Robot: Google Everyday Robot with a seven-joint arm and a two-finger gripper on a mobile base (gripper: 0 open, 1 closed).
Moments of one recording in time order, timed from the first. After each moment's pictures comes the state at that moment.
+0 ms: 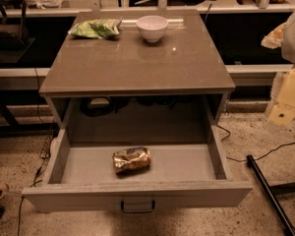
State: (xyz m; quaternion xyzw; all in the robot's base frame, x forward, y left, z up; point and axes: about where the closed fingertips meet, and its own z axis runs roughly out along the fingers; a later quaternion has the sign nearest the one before) arm 0.438 -0.216 0.977 -0.60 0.78 -0.04 0.16
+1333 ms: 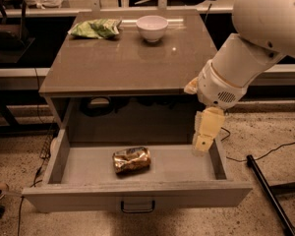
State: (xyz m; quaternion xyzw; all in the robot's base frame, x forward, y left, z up) arm 0.465 -0.103 0.848 -0.68 0.71 0.12 0.14
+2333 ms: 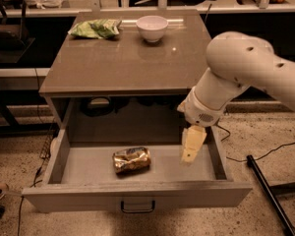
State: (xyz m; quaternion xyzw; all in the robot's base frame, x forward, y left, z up) arm 0.490 -0.096 0.760 -0.67 0.73 0.12 0.12
